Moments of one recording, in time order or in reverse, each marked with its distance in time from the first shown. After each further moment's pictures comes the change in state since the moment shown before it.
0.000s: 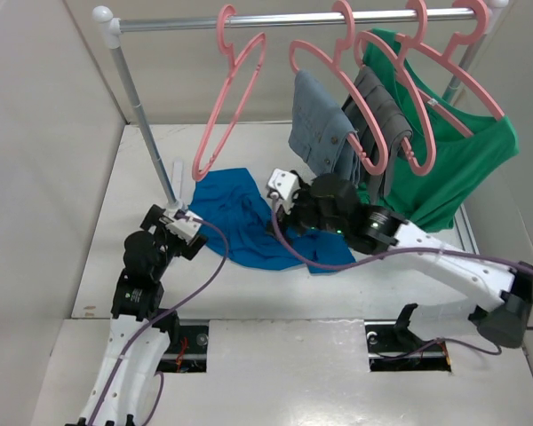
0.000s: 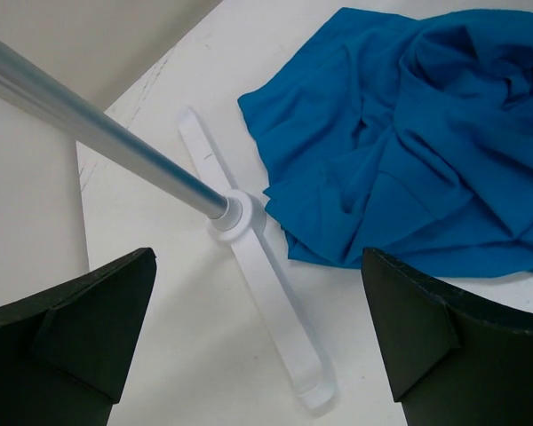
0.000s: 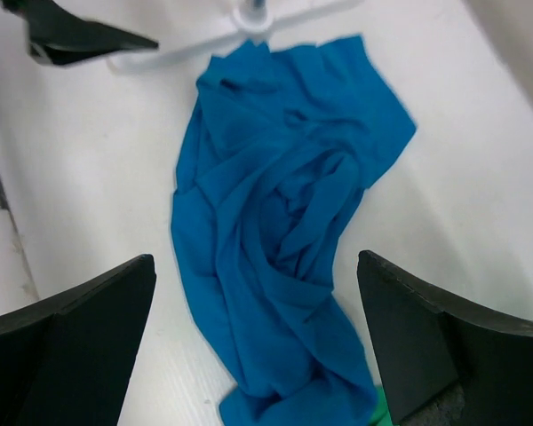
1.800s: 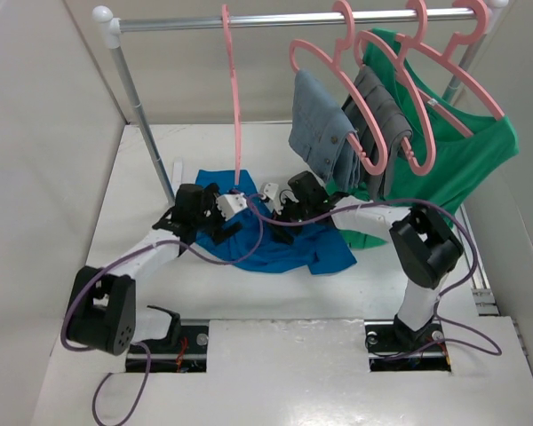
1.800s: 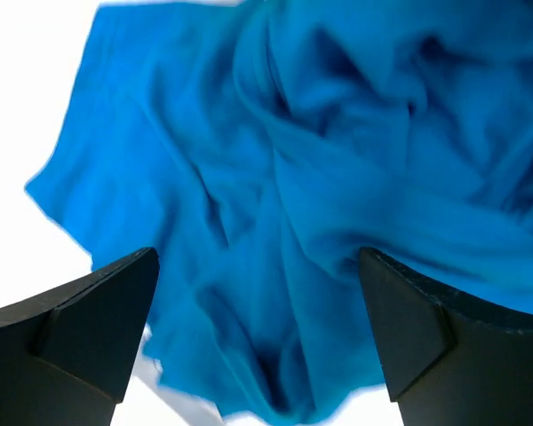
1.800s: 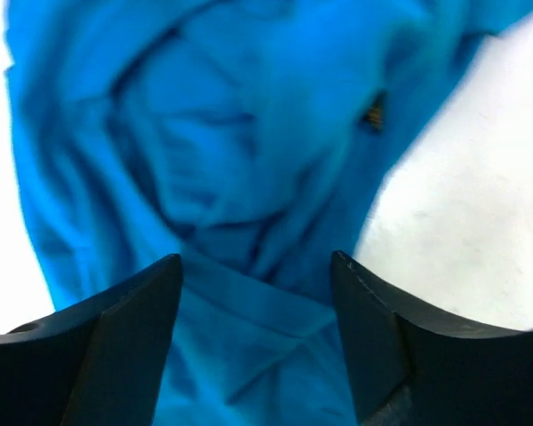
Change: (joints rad) left arm -0.198 0.837 0.225 0.177 0.101 0.156; right arm -0.270 0.572 -0.069 0.144 -0.349 -0.116
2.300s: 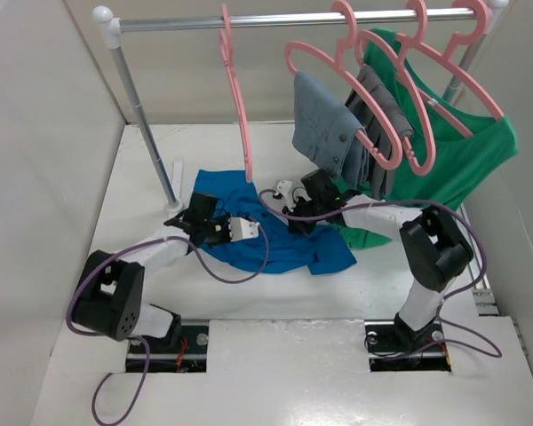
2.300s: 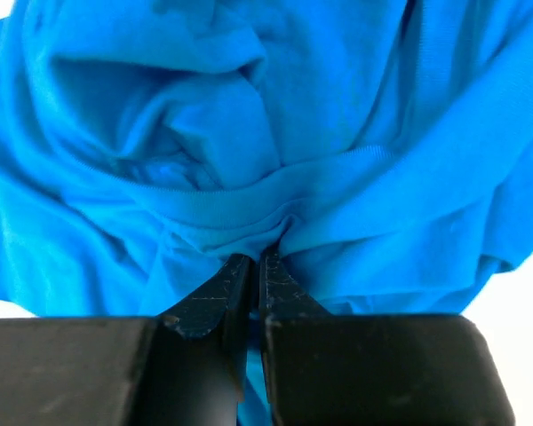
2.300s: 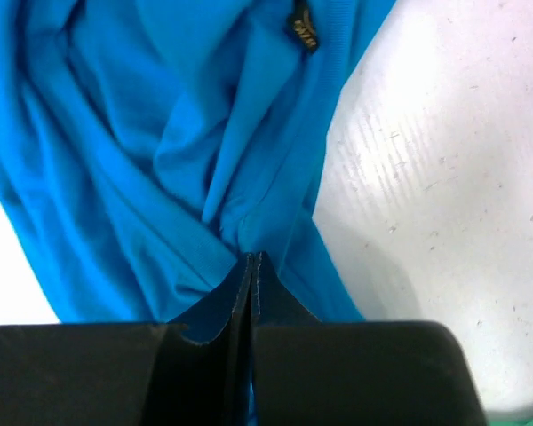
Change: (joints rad) left arm -0.069 0.131 0.035 -0.161 0.046 0.334; right arm -0.077 -0.030 -0.026 -0.062 0.009 0.005
